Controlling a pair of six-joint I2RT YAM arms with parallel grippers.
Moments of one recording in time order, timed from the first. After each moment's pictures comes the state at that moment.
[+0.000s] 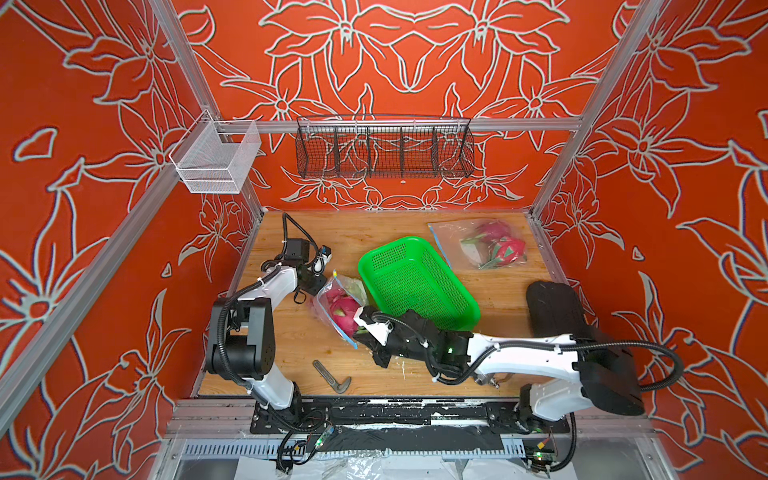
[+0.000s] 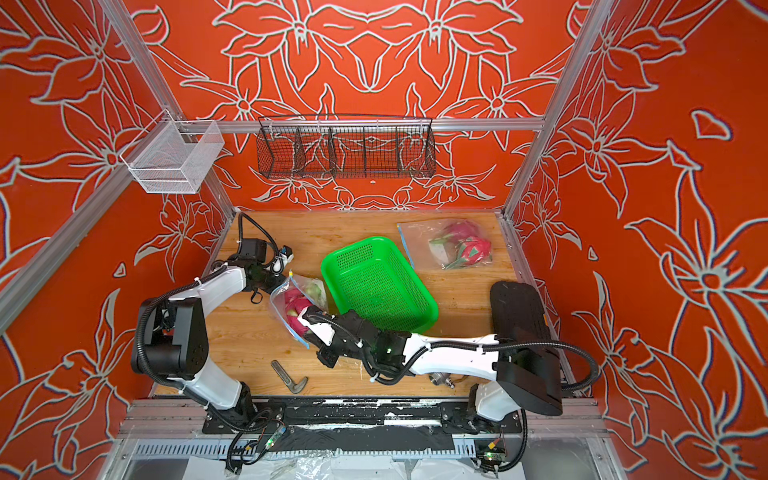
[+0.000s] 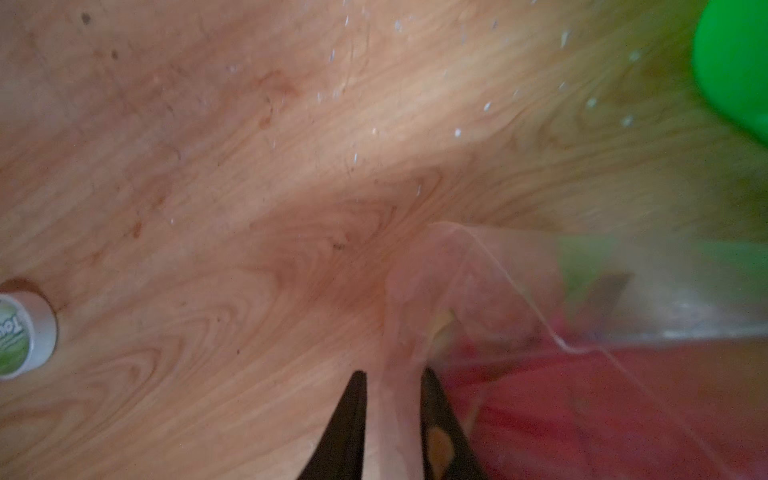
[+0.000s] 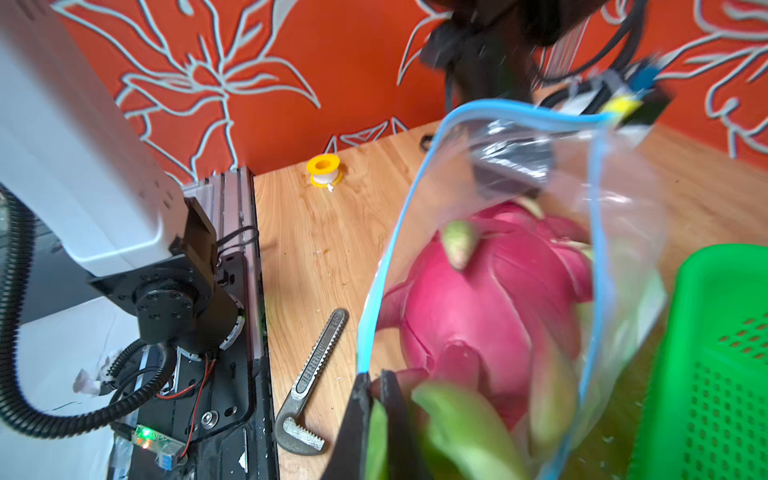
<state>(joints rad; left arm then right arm) 0.06 1.64 1.00 -0.48 0.06 0.49 1.25 1.44 0.84 0.27 0.00 0.11</state>
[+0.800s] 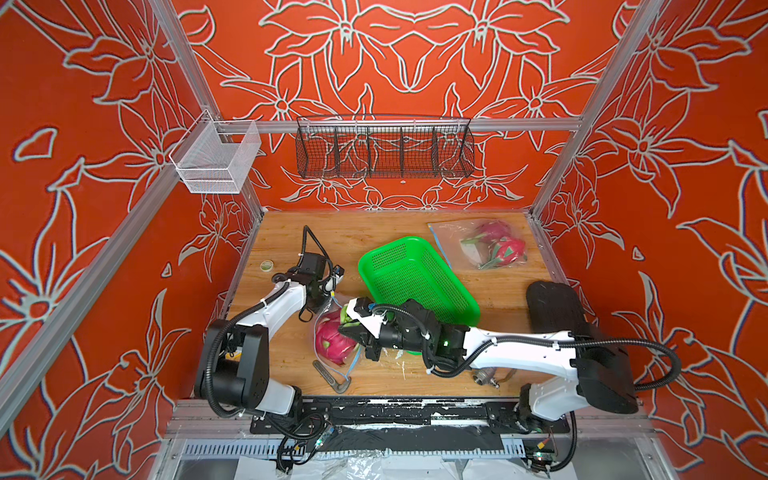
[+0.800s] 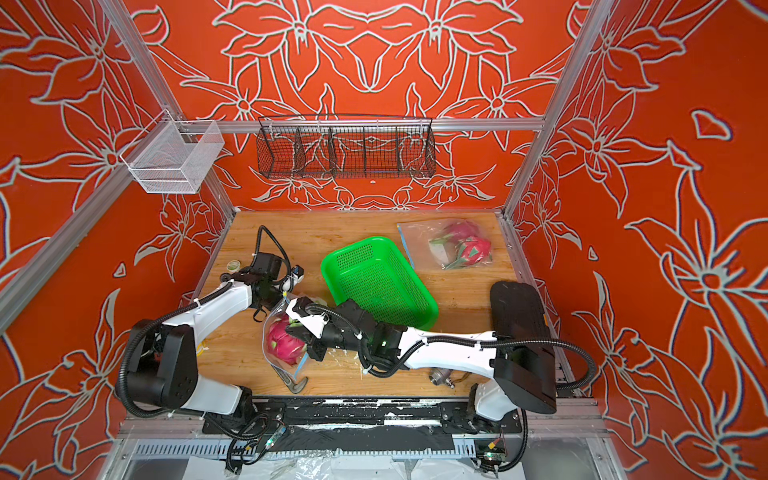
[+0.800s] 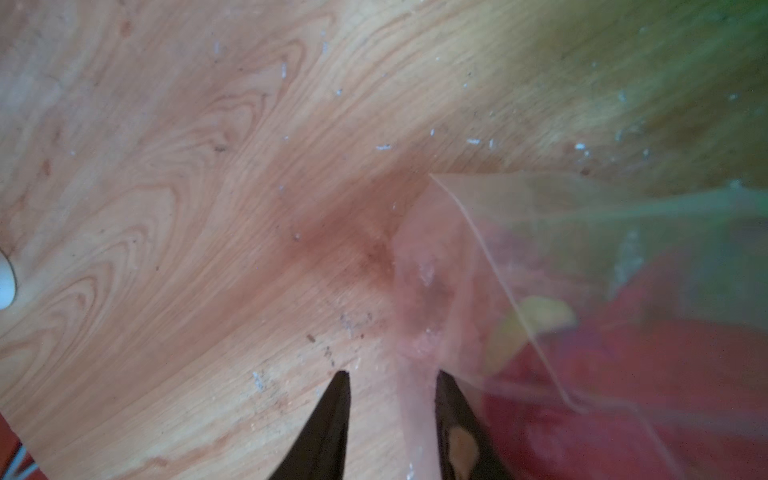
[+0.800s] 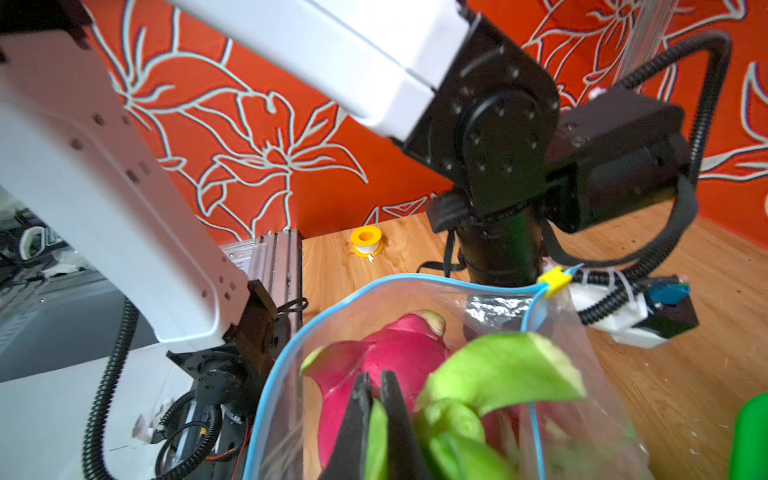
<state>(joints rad) -0.13 1.49 0.88 -0.61 -0.06 0.47 1.22 1.48 0.93 0.38 -0.15 0.10</state>
